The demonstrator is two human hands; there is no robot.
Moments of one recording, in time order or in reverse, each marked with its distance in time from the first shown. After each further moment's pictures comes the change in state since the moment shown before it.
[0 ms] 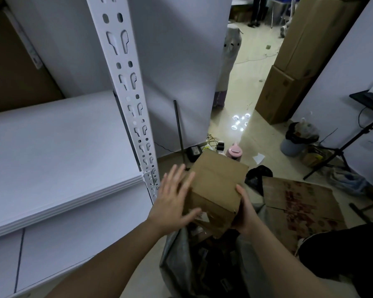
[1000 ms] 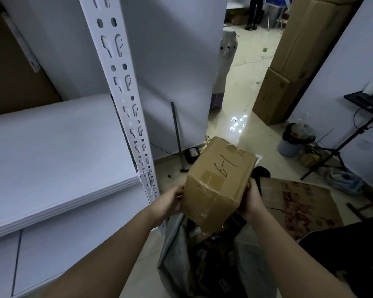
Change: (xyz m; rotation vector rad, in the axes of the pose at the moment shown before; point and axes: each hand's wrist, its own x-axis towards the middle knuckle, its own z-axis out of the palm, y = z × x) left_hand 0.022 0.012 -0.025 -1.336 -0.493 -0.840; right_hand 0.037 -0.030 -0.026 -0.023 0.066 -0.243
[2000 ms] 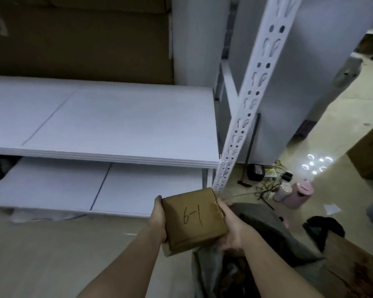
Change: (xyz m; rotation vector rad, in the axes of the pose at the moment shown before) left_hand -0.141 -0.101 -0.061 -0.954 0.756 -0.293; right_hand -0.114 0.103 0.146 -0.745 -0.470 0.586
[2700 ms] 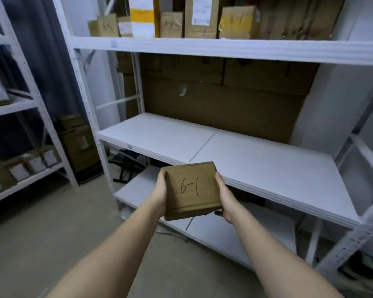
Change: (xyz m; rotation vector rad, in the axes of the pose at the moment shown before) left_hand -0.179 0.105 -0.413 -0.233 0.046 0.618; right_hand -0.102 0.051 0.460 -0.399 -0.158 -0.614
